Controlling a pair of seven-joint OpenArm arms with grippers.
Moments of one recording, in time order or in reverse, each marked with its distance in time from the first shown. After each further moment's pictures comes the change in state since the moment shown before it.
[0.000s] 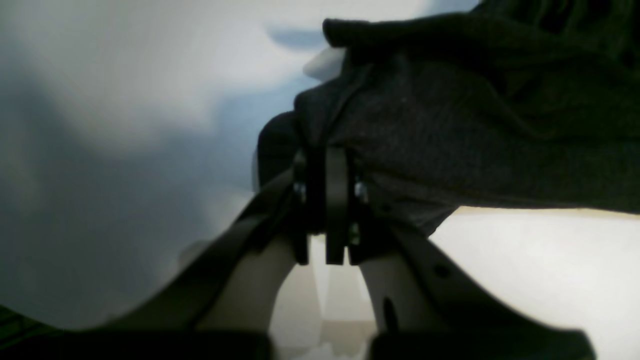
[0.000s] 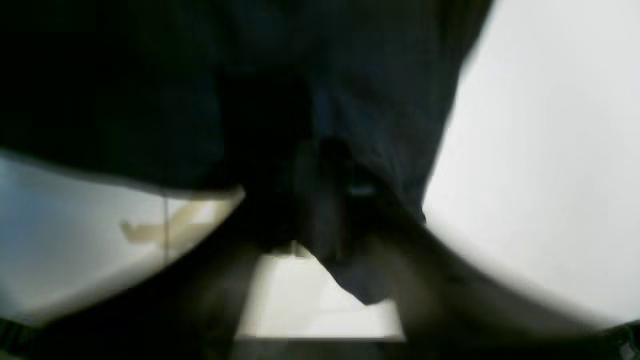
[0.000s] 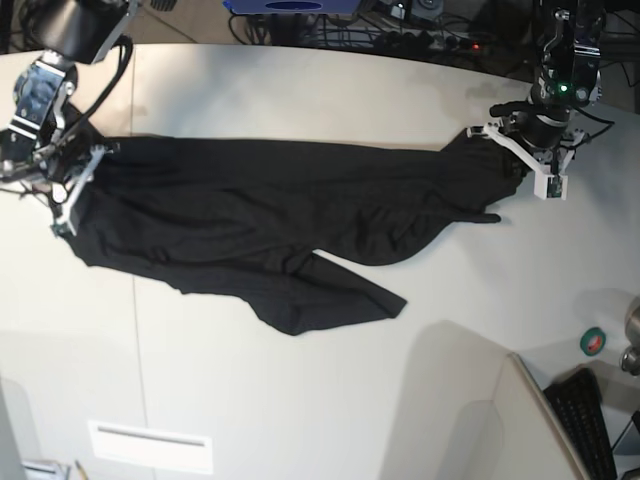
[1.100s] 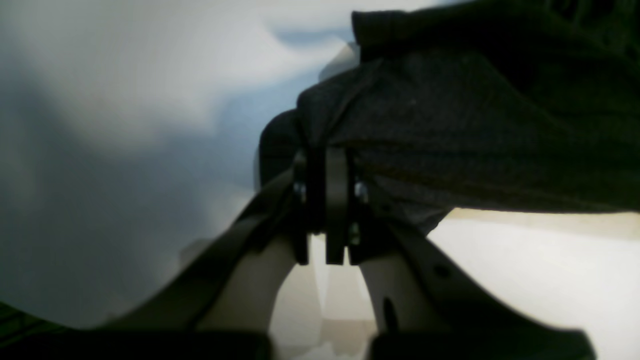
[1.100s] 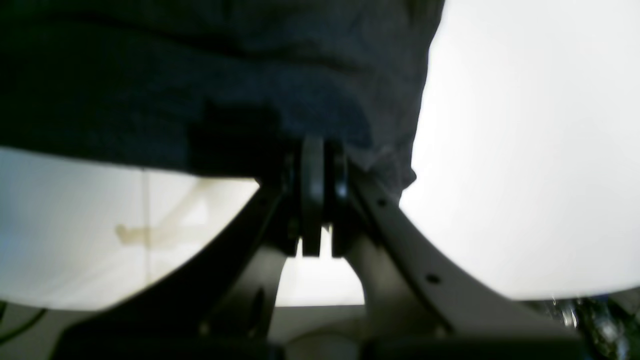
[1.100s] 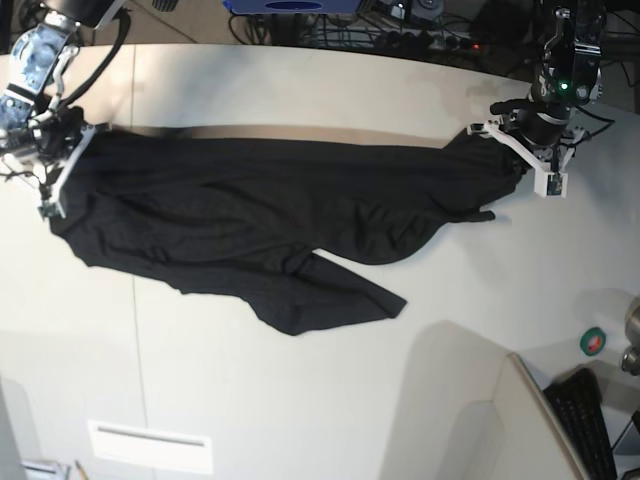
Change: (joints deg) left arm 0.6 -0.1 0.0 0.0 0.0 0.0 0.0; right arm -8.2 -2.2 -0.2 14.1 0.2 0.0 -2.3
